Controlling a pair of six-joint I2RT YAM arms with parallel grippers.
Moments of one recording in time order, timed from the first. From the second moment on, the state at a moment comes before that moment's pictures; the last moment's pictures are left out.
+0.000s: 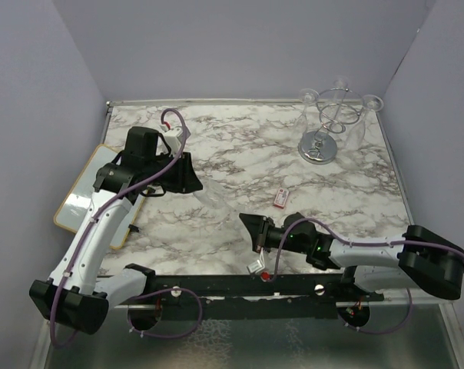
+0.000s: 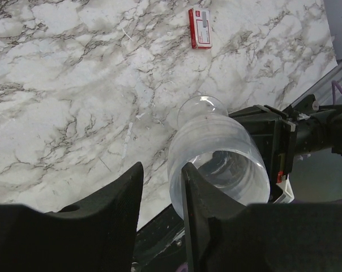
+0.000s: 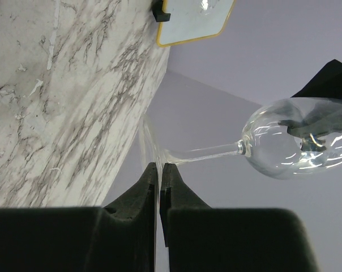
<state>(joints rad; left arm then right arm) -0.30 1.10 1.22 -0.90 0.52 -0.21 1.08 1.22 0.30 0.65 -0.16 -1.89</state>
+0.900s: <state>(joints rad) -0.30 1.20 1.31 -0.95 0.31 -0.20 1.06 1.33 0.35 0.75 -0.15 -1.76</state>
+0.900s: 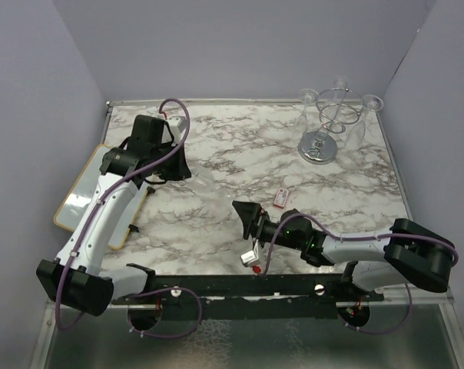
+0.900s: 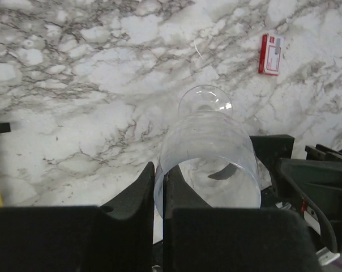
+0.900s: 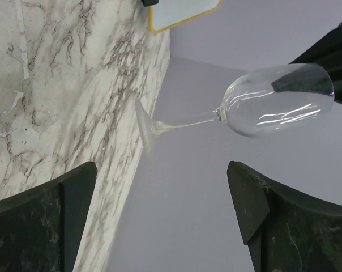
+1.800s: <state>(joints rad) -0.18 2.12 2.19 -1.01 -0.18 -0.17 0.91 1.28 0.73 0.48 0.14 -0.28</state>
